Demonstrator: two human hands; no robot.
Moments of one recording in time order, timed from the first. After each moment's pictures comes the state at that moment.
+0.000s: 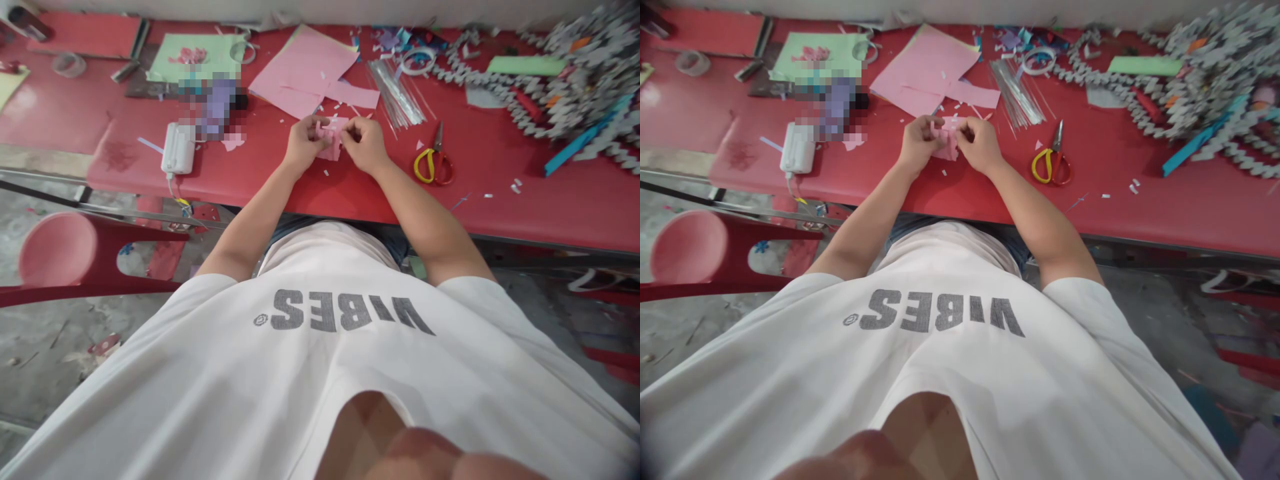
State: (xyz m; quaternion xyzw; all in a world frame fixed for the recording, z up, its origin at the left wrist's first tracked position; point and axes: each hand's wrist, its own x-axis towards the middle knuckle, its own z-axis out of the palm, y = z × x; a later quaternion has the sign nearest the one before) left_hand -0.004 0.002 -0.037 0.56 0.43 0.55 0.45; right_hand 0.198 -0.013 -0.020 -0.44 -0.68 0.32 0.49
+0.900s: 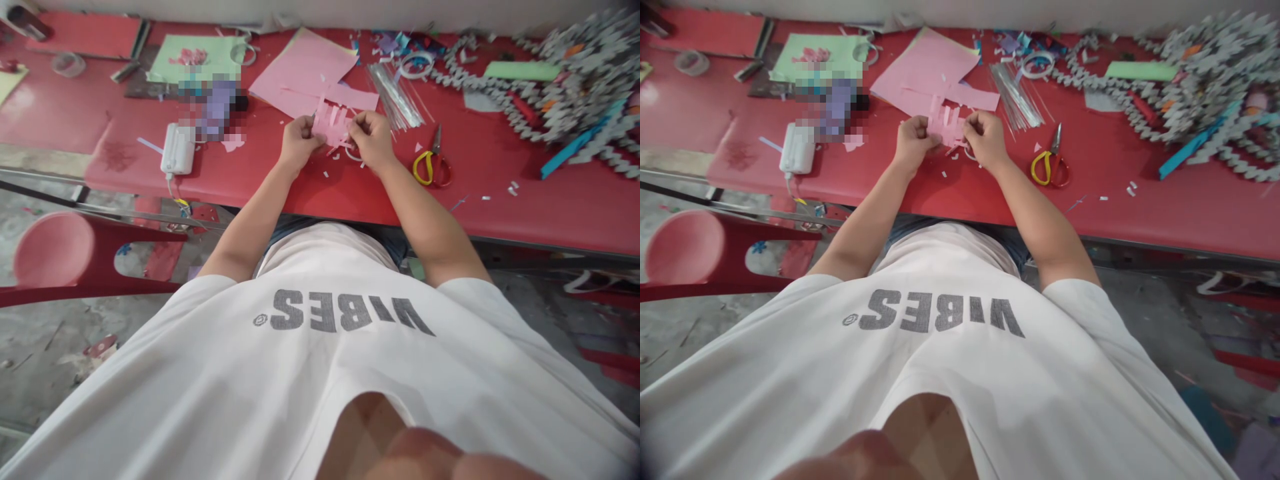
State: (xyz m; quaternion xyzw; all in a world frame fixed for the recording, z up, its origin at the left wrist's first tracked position) left_hand -0.018 -0.013 -0.022 0.57 0.40 0.52 0.49; right_hand 0.210 -0.006 -0.015 -0.43 -0.63 0.38 0.52
